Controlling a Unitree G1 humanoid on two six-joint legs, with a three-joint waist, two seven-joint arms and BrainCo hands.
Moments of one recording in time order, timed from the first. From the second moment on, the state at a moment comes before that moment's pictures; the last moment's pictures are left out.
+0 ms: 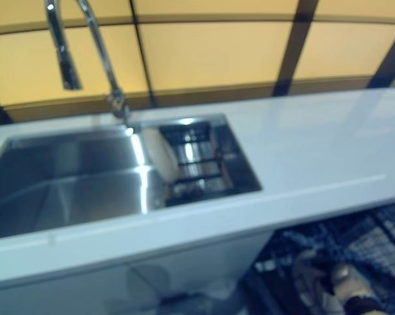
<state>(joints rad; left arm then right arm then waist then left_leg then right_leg) -0.03 0.34 -0.28 1.15 -0.09 0.25 -0.06 -0.19 -0.70 0.21 0.81 -0.20 0.22 0.13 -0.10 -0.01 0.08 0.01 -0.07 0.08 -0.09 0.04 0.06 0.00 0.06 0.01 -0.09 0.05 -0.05</state>
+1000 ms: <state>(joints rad) -0.03 0.36 -0.25 1.17 -0.05 0.25 -0.06 -0.13 -1.28 -0.12 0.58 -0.17 0.43 0.50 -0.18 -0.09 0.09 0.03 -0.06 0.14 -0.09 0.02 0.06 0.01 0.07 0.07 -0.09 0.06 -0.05</state>
